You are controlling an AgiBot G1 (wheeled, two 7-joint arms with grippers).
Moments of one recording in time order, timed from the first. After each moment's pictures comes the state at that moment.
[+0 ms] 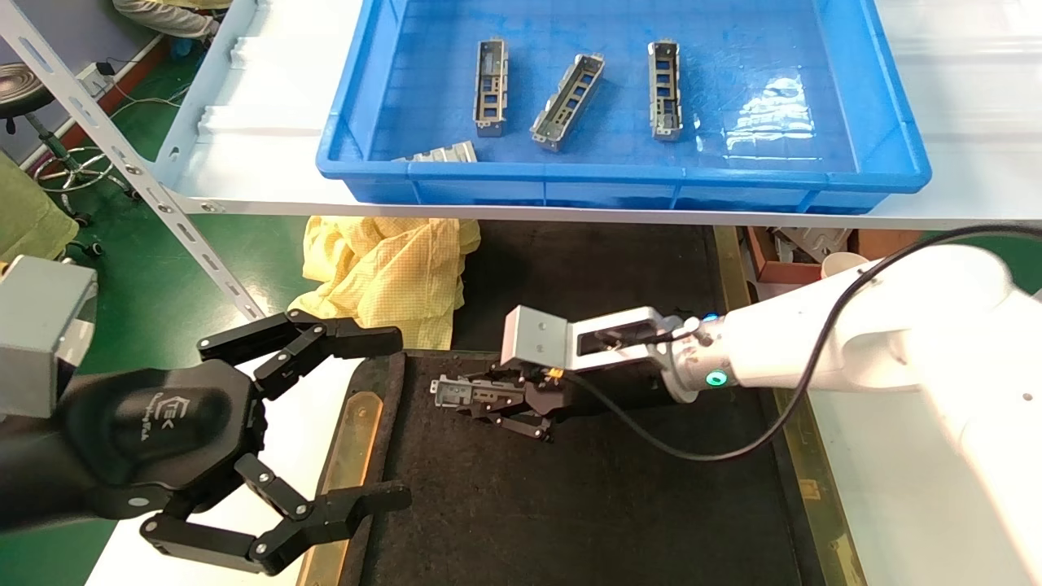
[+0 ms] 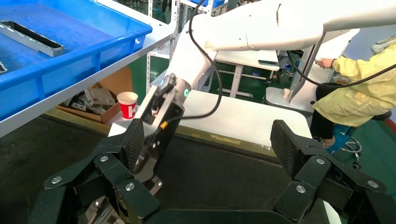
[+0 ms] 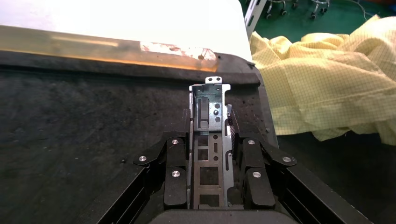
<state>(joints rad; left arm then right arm) -1.09 0.56 0.40 -1.24 0.63 1.43 -0.11 1.66 -1.35 -0.91 0.27 -1.16 -1.26 -0.37</state>
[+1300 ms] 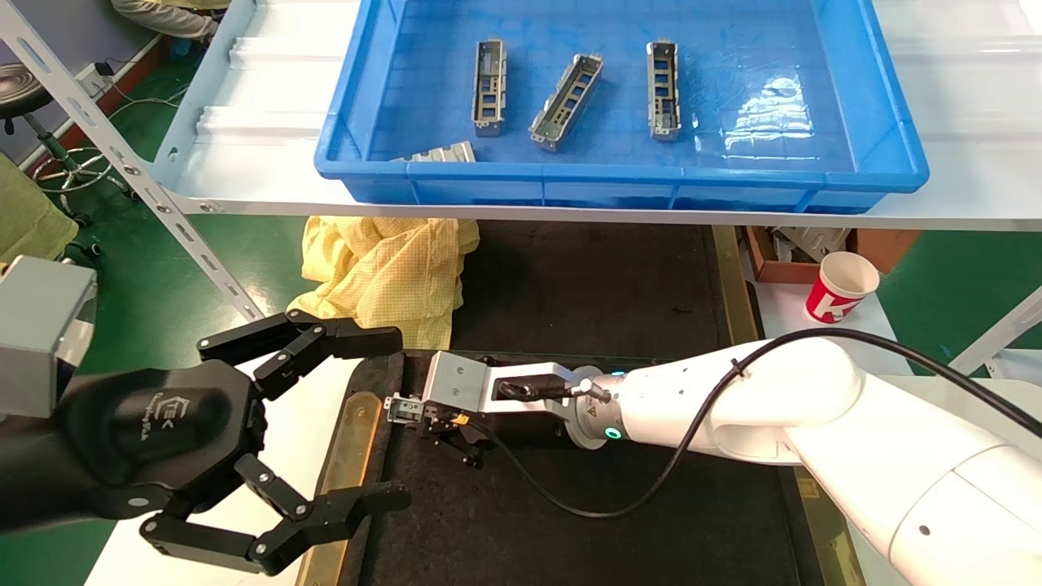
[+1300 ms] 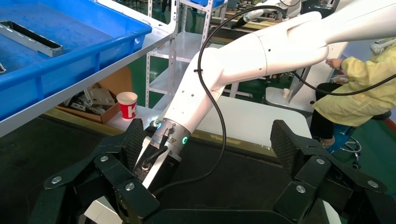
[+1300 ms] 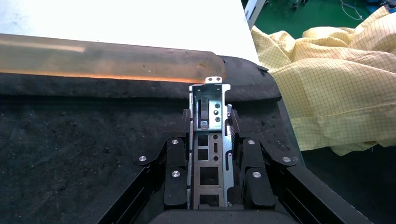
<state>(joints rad) -1.09 0.56 0.40 -1.24 0.63 1.43 -0.11 1.54 -1.37 -1.27 0.60 -0.94 -0.79 -0.22</state>
